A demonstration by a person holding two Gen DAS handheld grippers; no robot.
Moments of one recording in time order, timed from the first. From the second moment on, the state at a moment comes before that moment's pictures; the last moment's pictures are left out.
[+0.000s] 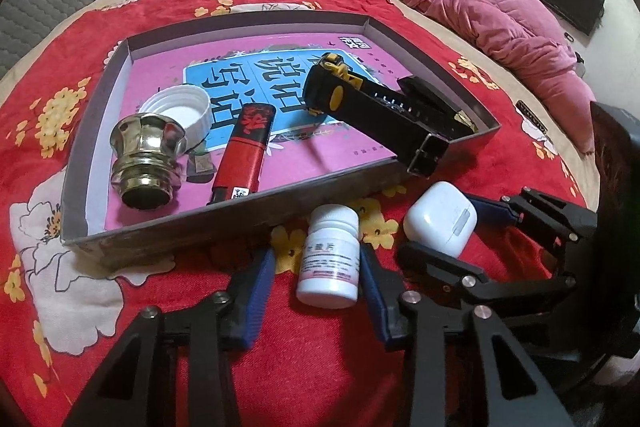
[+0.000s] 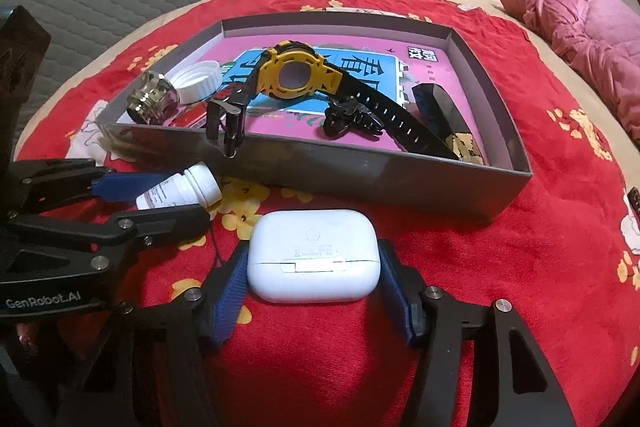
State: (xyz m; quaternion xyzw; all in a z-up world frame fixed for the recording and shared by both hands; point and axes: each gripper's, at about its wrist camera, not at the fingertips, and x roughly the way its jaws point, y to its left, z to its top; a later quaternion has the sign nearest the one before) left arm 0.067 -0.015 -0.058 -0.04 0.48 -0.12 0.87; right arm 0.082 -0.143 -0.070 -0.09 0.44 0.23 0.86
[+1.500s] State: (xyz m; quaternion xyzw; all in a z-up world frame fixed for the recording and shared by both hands) left arm 0.086 0.013 -0.014 -0.10 0.38 -0.13 0.91; right arm 0.089 -0.174 0.012 -0.03 0.34 0.18 0.92
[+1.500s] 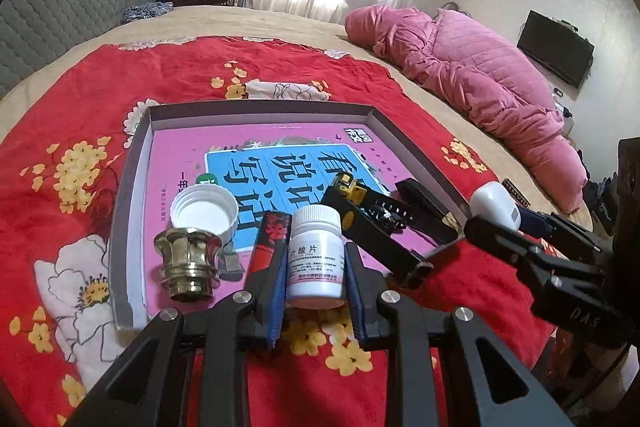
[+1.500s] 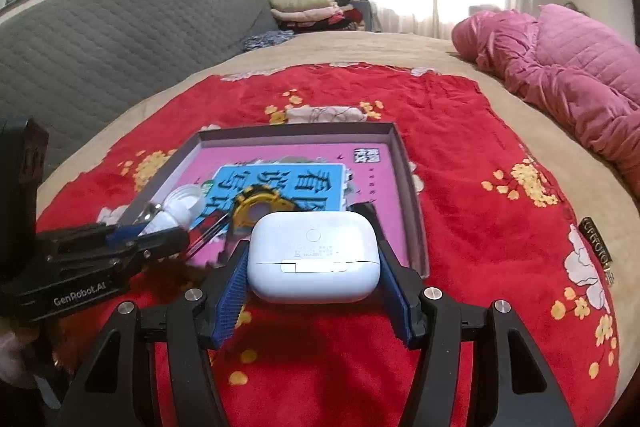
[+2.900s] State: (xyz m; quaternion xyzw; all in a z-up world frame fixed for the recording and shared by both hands) left arm 0.119 0.006 -0.044 -0.10 0.42 -0.15 0.89; right arm 0.136 -0.158 -0.008 -0.06 0.37 0.15 0.91
